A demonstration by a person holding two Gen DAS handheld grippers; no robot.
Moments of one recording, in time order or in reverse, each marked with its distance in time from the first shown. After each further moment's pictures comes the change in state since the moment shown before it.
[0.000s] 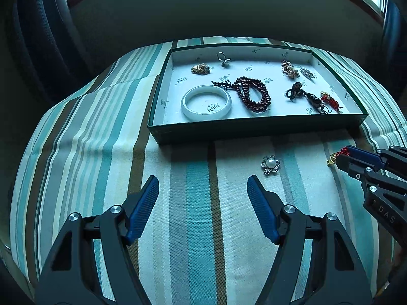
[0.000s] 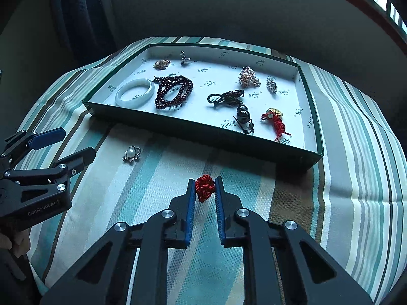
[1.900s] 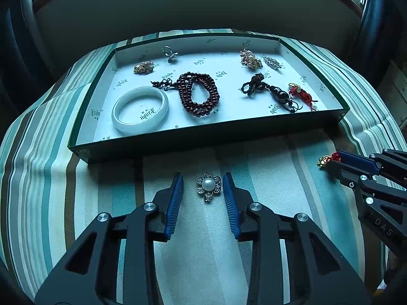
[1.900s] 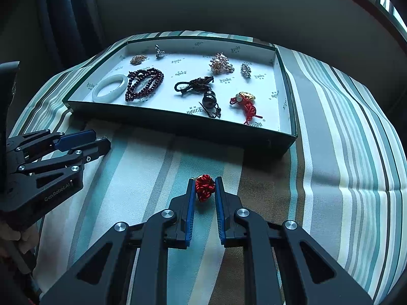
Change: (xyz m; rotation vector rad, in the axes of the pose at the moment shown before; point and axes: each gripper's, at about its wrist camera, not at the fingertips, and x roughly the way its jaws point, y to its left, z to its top) left arm 0.033 -0.047 0.015 0.066 0.019 -0.149; right arm 0.009 -0.027 -0.010 0.046 0.021 -0.020
